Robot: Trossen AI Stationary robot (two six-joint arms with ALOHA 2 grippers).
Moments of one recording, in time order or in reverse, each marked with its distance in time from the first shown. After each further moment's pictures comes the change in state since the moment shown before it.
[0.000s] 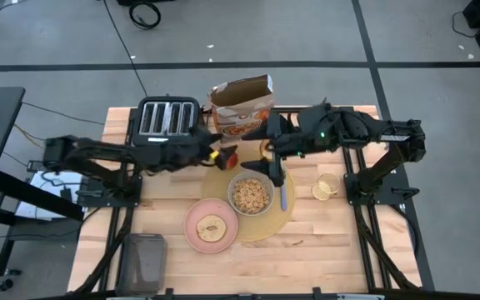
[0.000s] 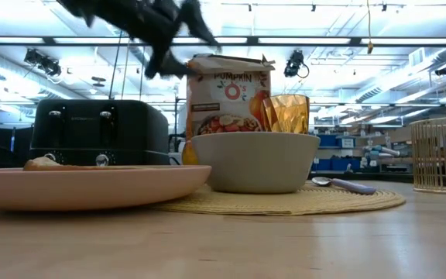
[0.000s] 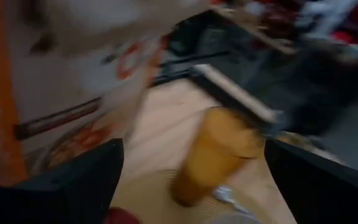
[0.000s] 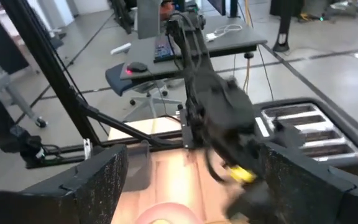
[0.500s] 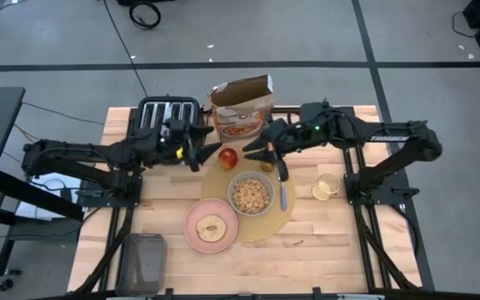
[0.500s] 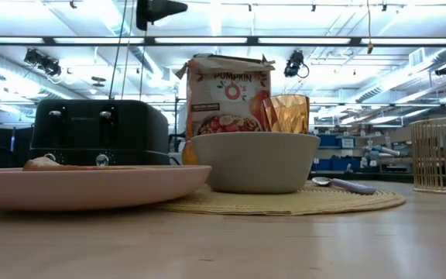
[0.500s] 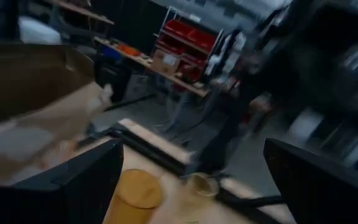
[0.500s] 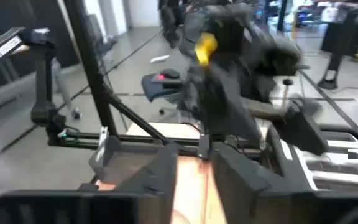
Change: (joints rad) left arm -0.041 -0.306 -0.001 0.049 0.177 0.149; right arm -0.175 -0.174 -0.482 0.432 -0.368 -0.169
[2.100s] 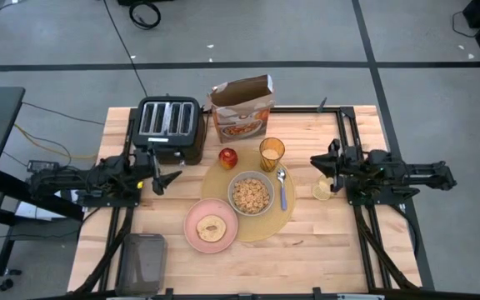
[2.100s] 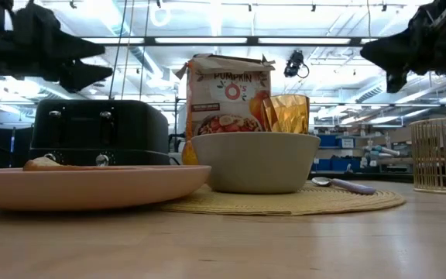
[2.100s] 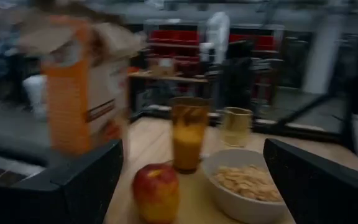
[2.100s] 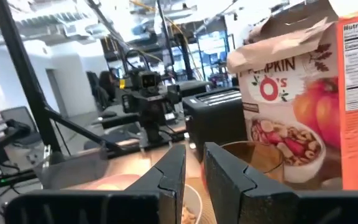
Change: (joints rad) left arm 0.002 -0.976 -0.798 -0.130 0.053 0.354; right arm 0.003 -1.383 -1.397 0.327 0.369 0.147
